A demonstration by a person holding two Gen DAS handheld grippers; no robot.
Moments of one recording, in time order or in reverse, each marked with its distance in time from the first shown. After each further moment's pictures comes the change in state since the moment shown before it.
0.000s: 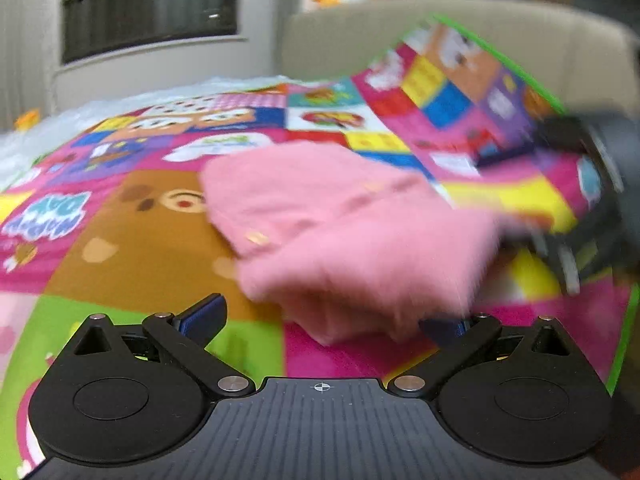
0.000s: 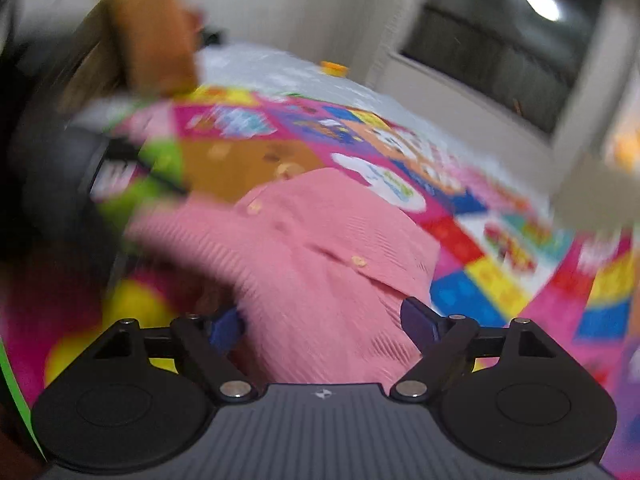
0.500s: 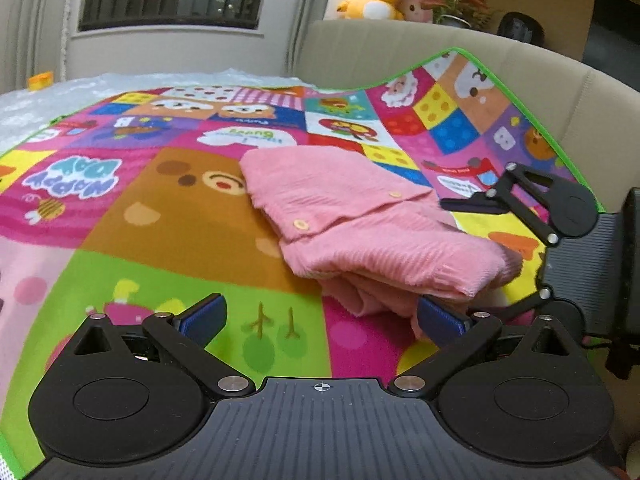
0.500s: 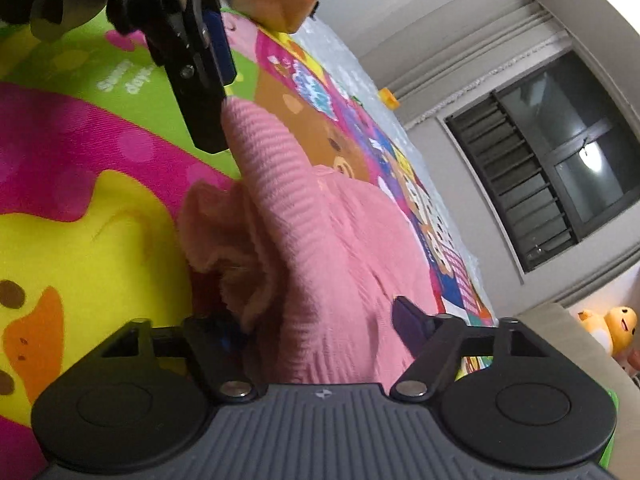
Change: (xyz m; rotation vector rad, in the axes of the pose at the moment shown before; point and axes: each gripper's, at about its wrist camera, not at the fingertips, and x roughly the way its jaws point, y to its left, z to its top) left arm -0.031 0.034 -0.013 -0.069 0.005 -0.060; right arm 0.041 0.076 -0.013 -0.495 -0.022 -0.157
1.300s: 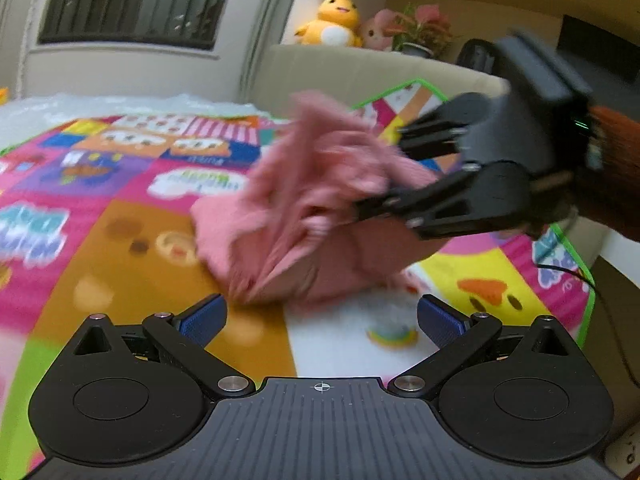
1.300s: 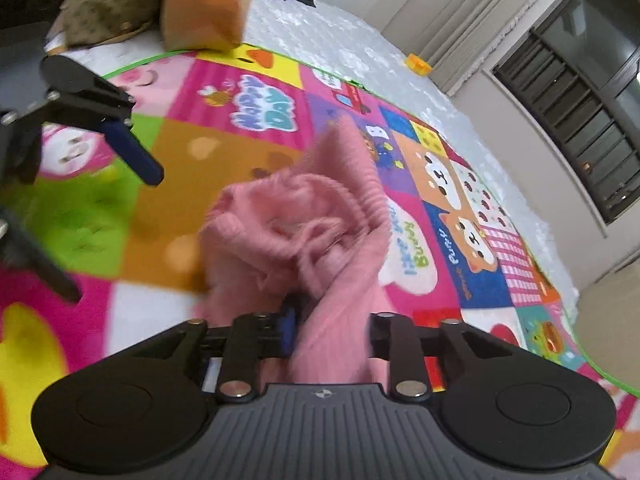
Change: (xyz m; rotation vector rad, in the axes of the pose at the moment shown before) left arm 0.037 0.014 0.056 0.057 -0.094 -0.141; right arm 0.082 -0.167 0.041 0.192 0.060 0.309
